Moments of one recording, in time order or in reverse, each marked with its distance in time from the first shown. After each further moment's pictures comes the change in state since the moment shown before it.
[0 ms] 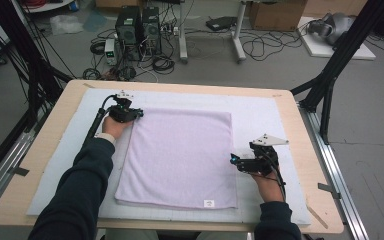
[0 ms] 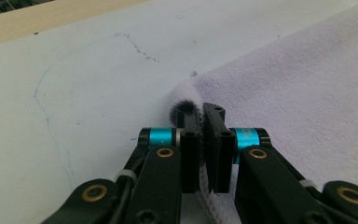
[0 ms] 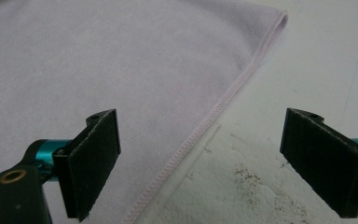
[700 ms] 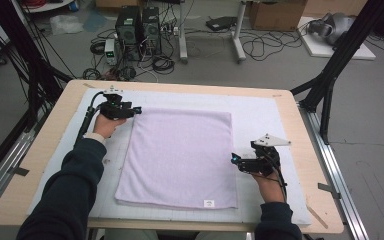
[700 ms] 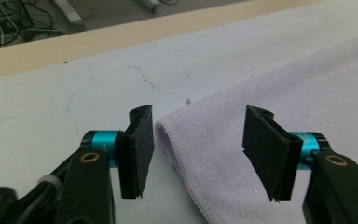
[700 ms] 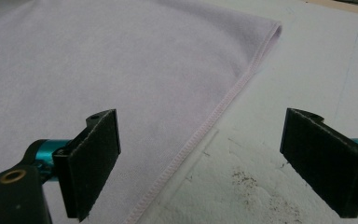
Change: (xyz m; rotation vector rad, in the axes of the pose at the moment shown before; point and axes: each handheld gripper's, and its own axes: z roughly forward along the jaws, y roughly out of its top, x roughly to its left) left arm 0.004 0.008 -0.028 -0.093 -0.012 -0.020; right arm 0.002 0.002 -0.007 -0.024 -0.008 -0.003
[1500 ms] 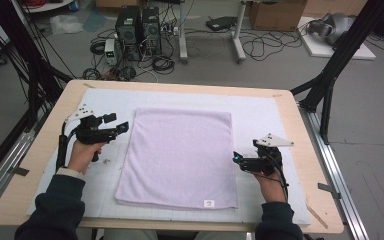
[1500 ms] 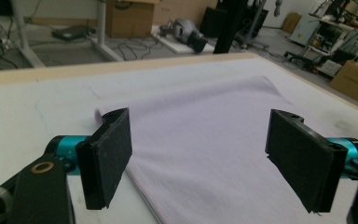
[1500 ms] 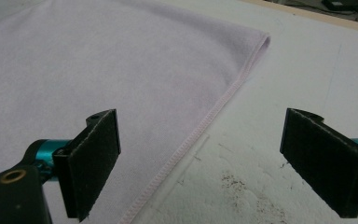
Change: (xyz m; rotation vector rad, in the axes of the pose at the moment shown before) left arm -0.034 -0.039 -0.105 -0.279 -0.149 -0.058; right arm -0.001 0.001 -0.006 -0.030 -0.025 -0.014
